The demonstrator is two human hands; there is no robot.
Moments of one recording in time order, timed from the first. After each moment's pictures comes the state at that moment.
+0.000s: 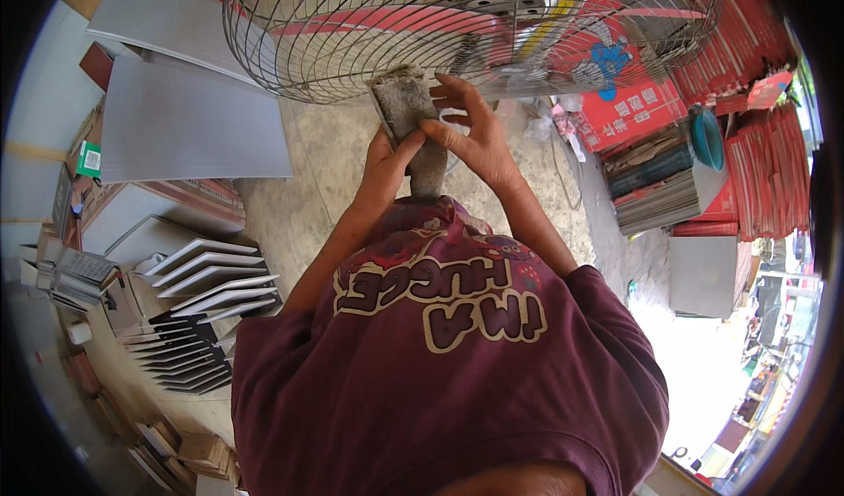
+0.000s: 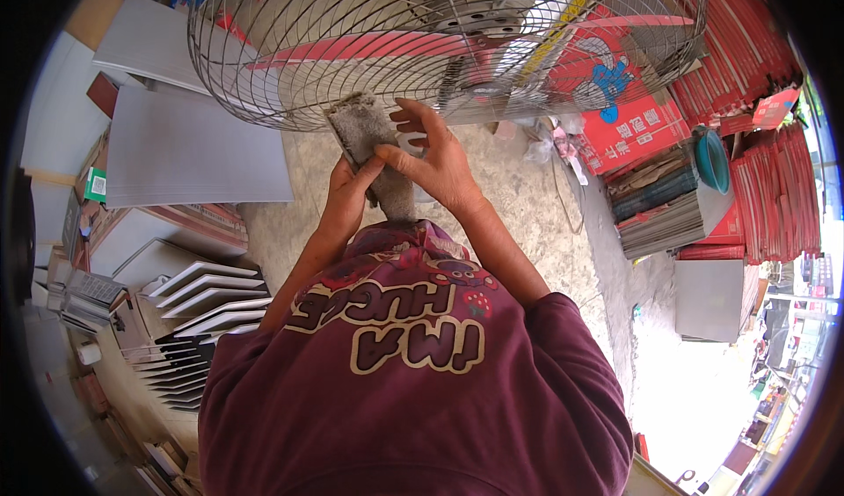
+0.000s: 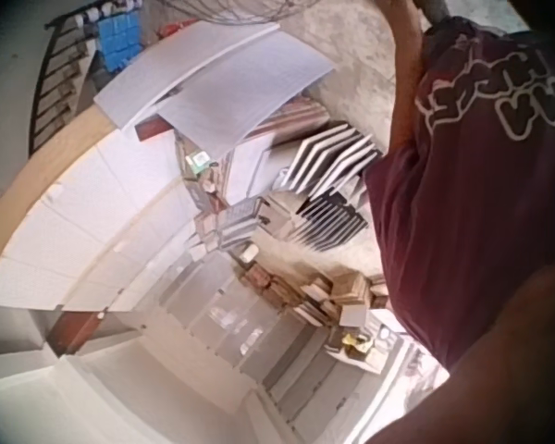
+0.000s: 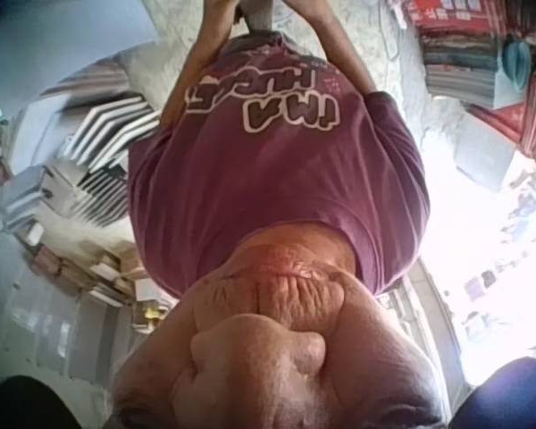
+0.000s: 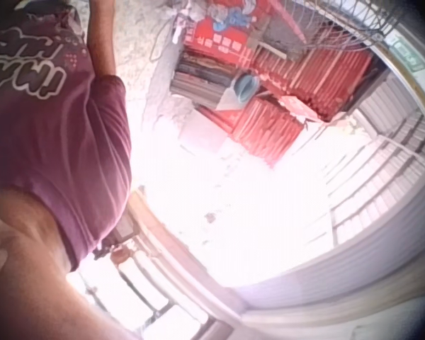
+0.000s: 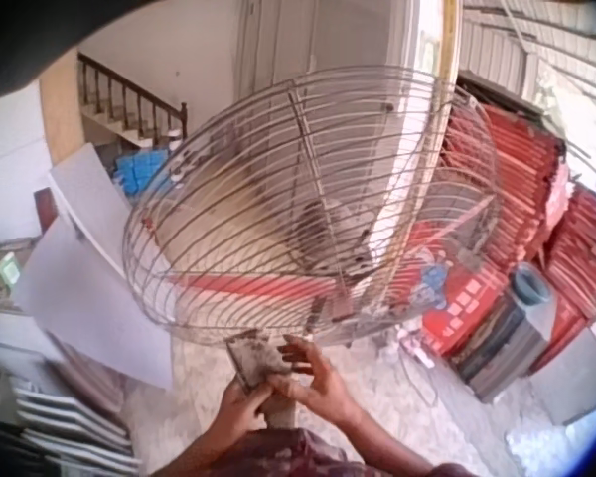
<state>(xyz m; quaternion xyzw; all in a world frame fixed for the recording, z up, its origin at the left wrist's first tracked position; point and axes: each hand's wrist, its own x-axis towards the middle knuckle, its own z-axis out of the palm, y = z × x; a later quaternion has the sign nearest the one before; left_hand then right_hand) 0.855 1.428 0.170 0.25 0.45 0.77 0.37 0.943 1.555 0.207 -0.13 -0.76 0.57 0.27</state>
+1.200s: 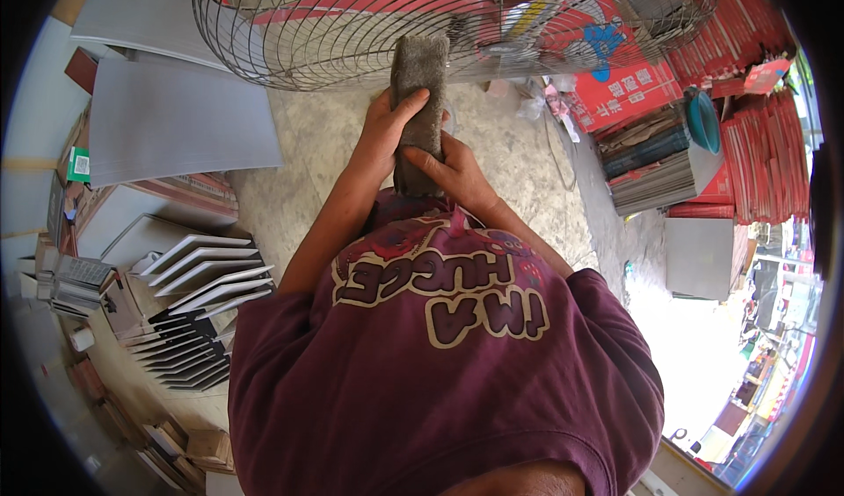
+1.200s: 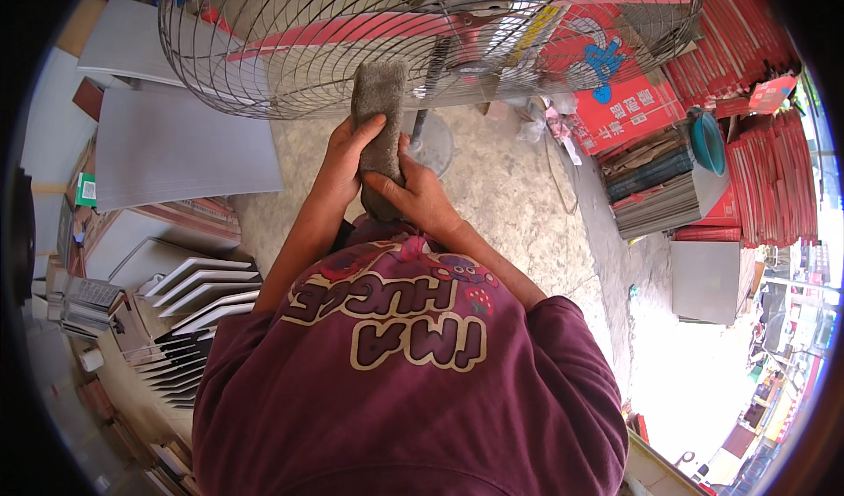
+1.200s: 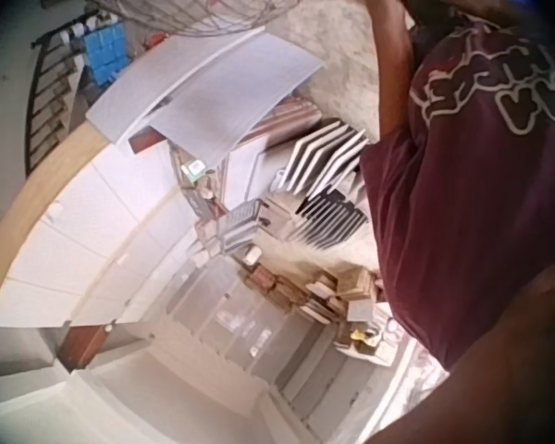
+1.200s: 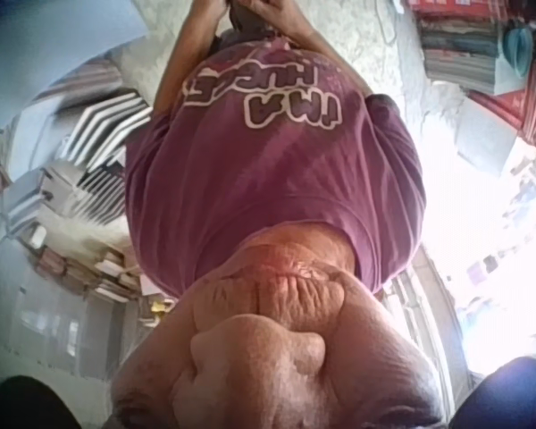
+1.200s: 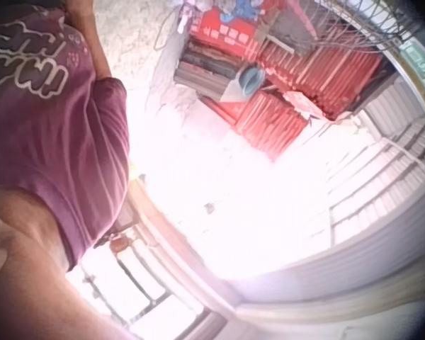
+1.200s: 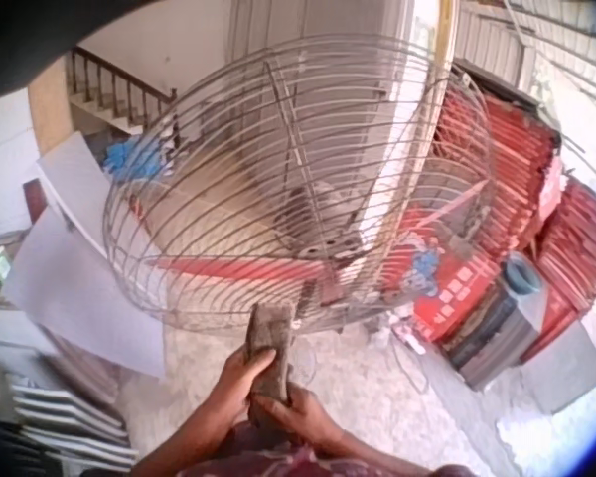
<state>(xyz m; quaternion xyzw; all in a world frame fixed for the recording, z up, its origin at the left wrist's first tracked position) 0.849 1.459 0.187 0.16 0.42 0.75 0.48 0.977 1.521 0.161 -0.22 -0.73 0.63 0.13</state>
